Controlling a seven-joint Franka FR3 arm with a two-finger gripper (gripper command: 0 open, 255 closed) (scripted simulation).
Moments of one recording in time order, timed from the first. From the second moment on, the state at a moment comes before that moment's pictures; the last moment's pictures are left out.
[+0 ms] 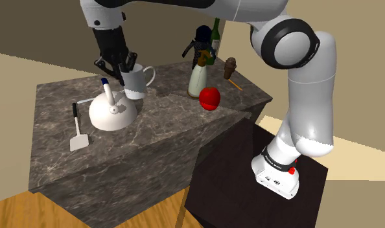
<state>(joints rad) 0.38 0.51 0.26 -1.10 -0.04 1.45 0.67</state>
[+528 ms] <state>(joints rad) 0.50 0.64 0.28 -0.93 -0.07 1.41 0.79</state>
